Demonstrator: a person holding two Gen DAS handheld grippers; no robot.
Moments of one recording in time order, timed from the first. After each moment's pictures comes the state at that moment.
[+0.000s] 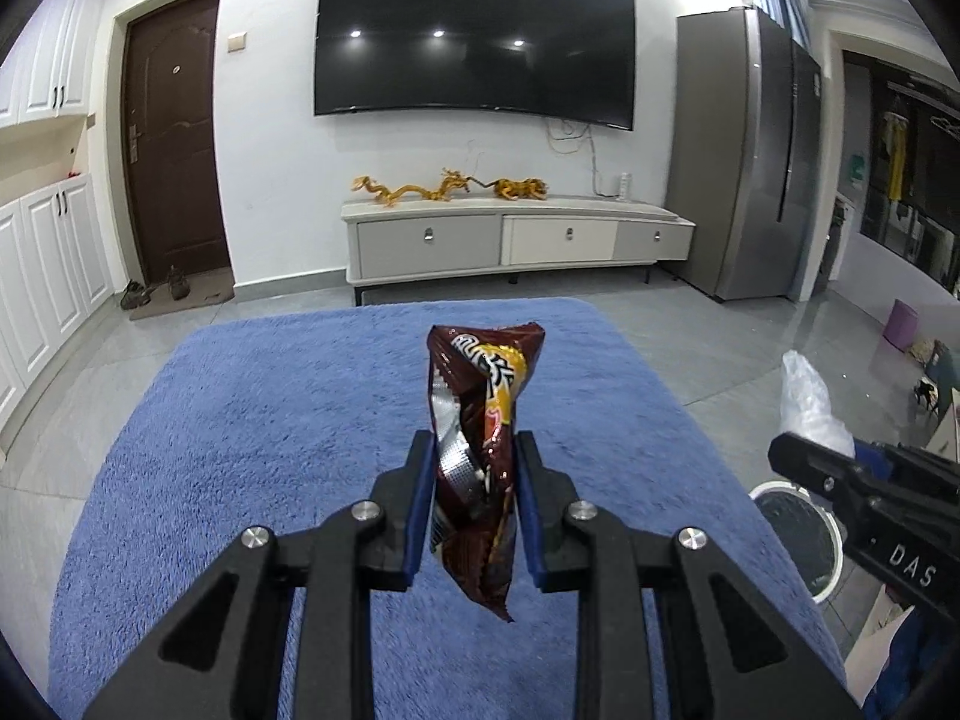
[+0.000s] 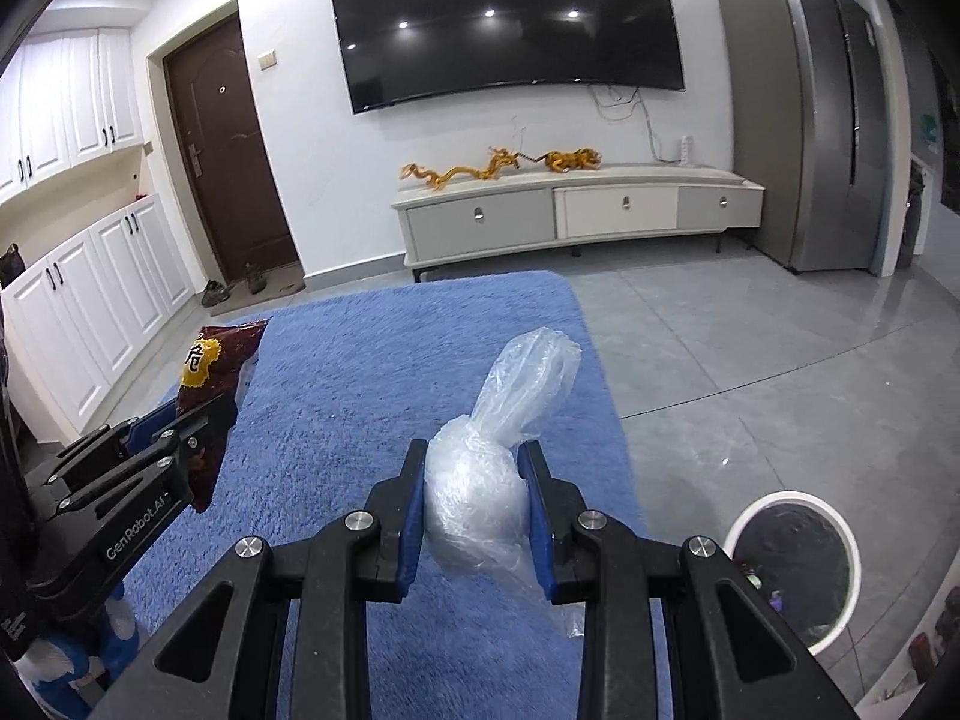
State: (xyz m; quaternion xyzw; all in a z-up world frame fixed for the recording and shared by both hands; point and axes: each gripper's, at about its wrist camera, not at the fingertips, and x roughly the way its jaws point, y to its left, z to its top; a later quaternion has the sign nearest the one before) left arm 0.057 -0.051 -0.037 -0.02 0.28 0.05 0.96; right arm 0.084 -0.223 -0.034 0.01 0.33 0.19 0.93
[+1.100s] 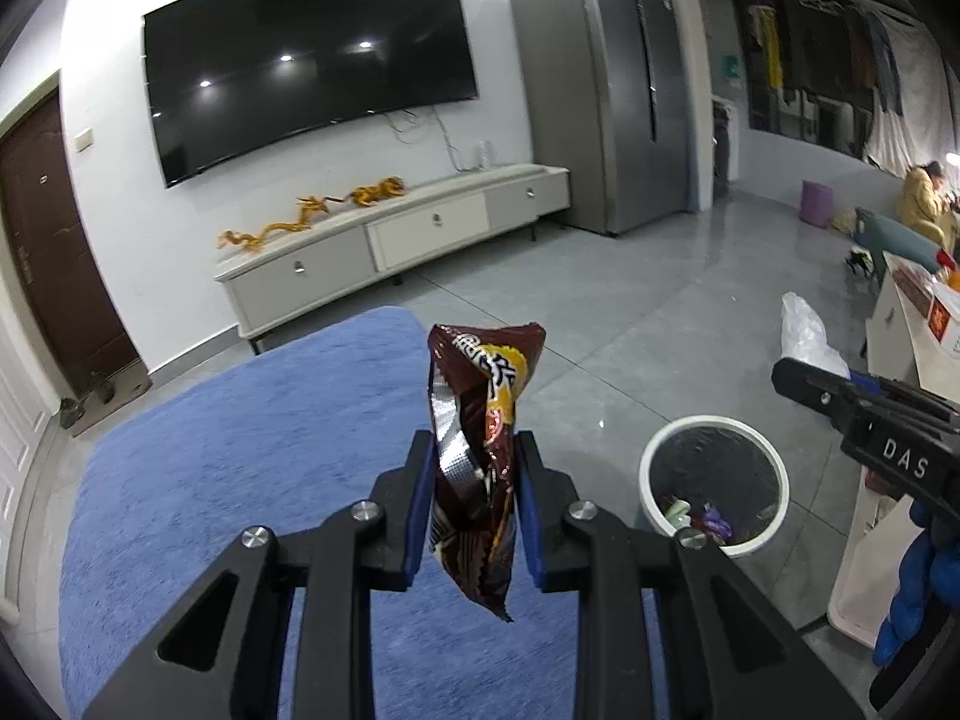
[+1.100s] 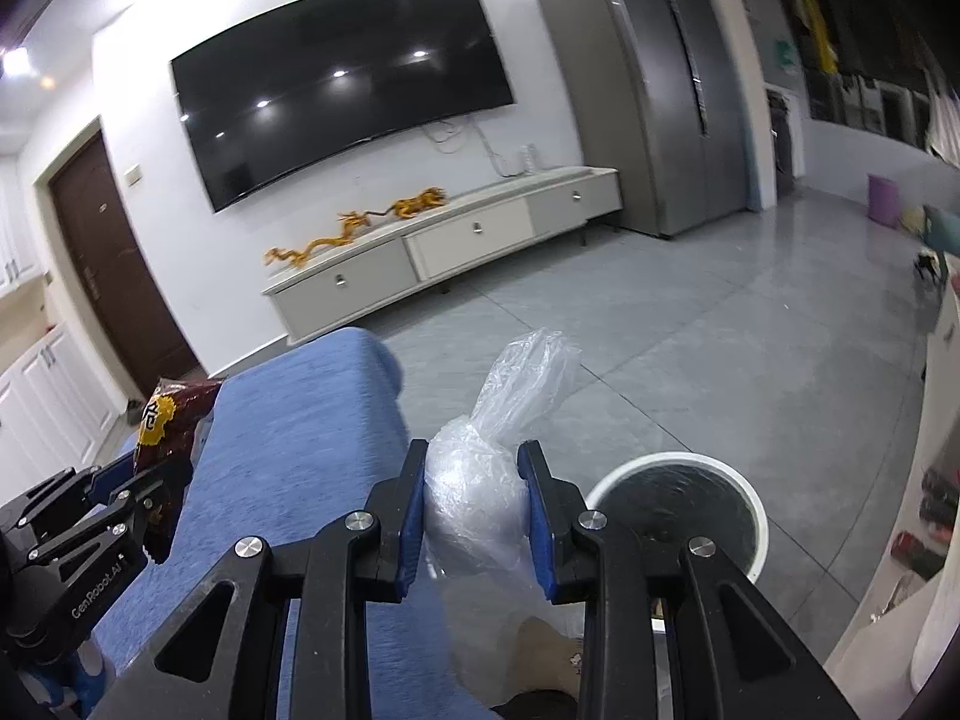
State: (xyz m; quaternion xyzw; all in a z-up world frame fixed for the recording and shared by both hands) left arm 0.079 -0.218 -0.029 0.10 0.30 -0.08 0.95; right arm 0.075 -0.394 -0.043 0.13 0.29 0.05 0.95
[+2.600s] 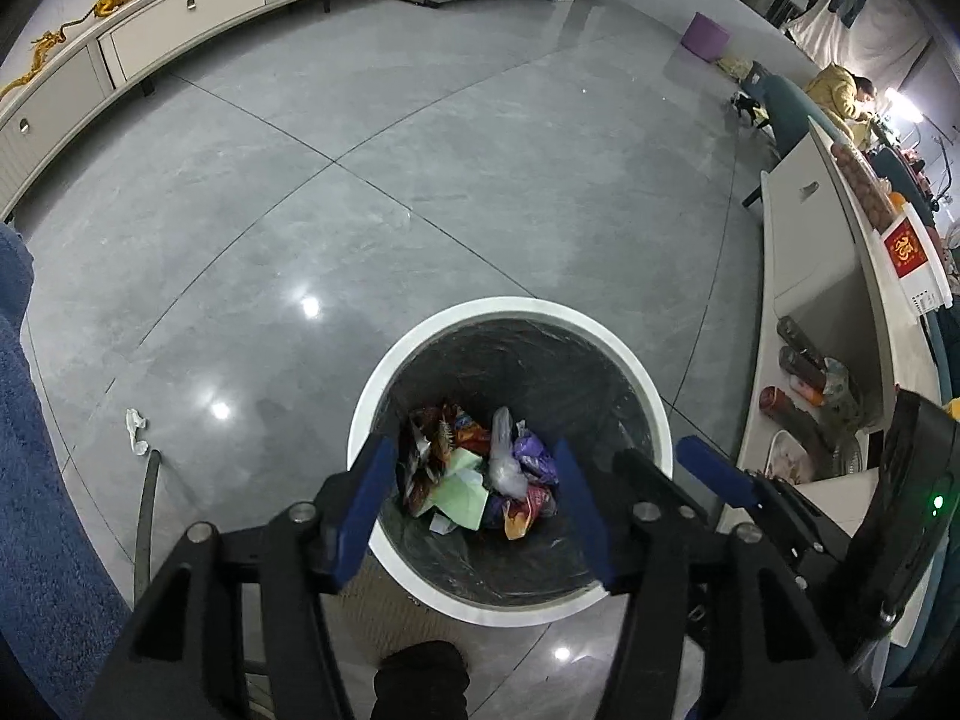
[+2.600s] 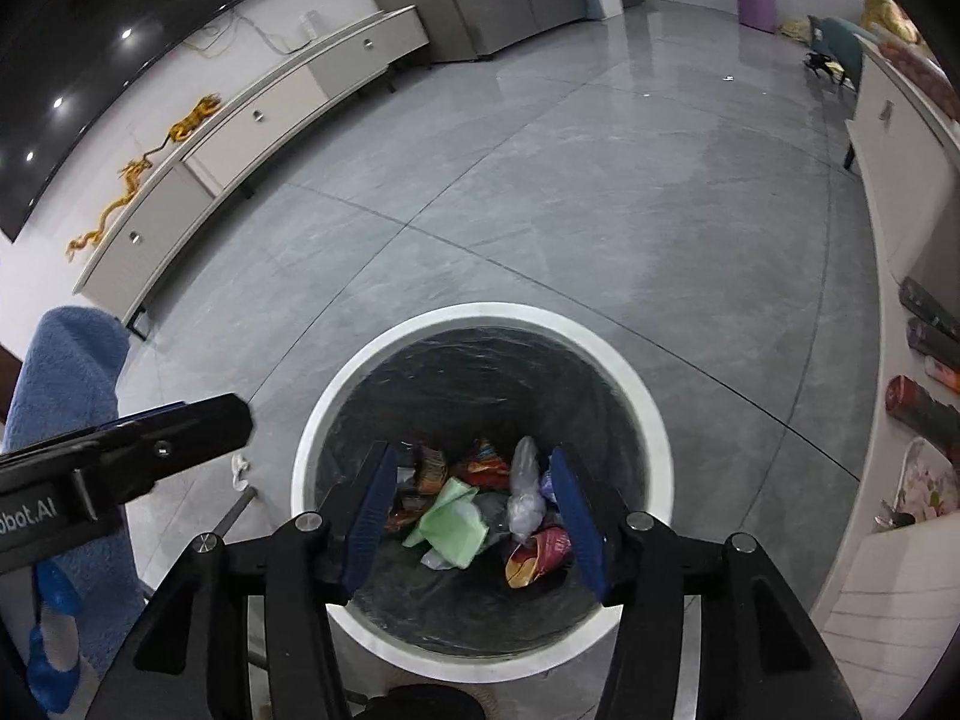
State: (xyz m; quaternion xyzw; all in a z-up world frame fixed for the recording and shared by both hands) left arm 0.281 -0.461 -0.221 0.07 0.57 -0.26 0.78; right arm 0.172 -0.559 -0.224 0.23 0.47 -0.11 0.85
